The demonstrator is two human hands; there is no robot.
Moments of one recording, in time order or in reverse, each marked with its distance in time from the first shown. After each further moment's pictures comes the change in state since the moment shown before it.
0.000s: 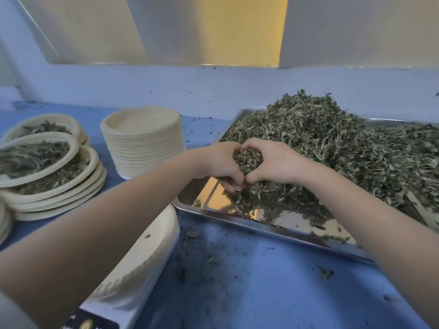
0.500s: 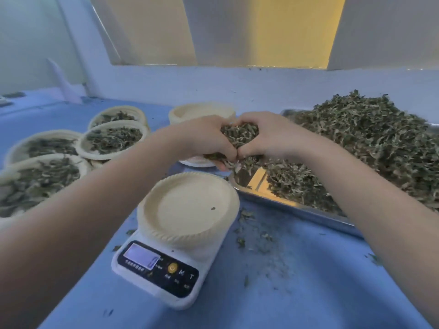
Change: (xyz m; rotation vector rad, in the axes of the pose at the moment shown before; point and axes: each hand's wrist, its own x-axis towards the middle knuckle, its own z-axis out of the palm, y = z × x) left_hand -0.119 -0.020 -0.065 0.051 0.260 0.000; right_hand -0.005 -0.119 0.019 0.163 -0.003 -0.231
